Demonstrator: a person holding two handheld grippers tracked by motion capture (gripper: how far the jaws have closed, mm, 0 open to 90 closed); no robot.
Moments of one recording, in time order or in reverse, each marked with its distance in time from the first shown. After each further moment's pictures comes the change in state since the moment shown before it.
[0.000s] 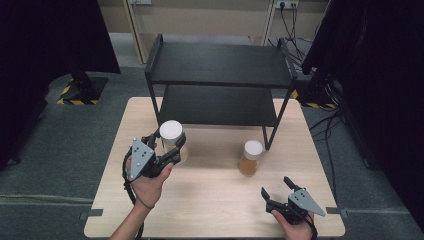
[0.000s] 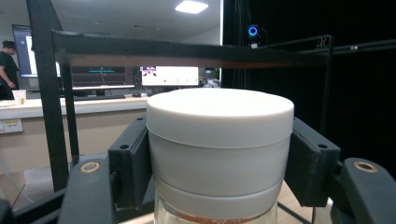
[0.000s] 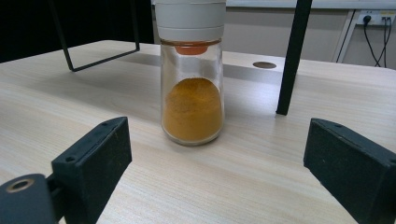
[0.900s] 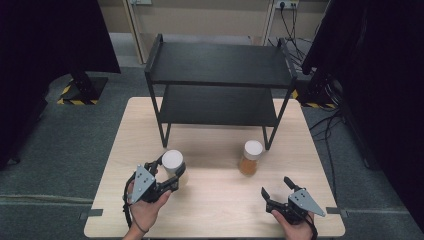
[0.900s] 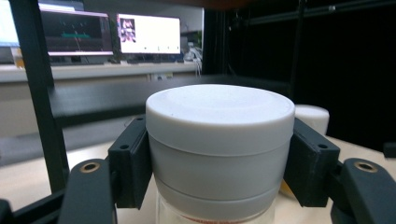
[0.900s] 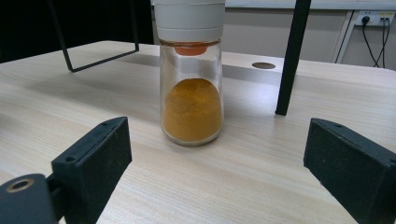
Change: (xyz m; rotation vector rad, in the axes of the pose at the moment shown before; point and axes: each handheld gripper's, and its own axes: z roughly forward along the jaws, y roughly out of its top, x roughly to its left) left arm 0.007 -0.047 -0.042 0.107 -0.077 -0.011; right arm 0.001 0.000 0.000 -0.002 -0.003 0.000
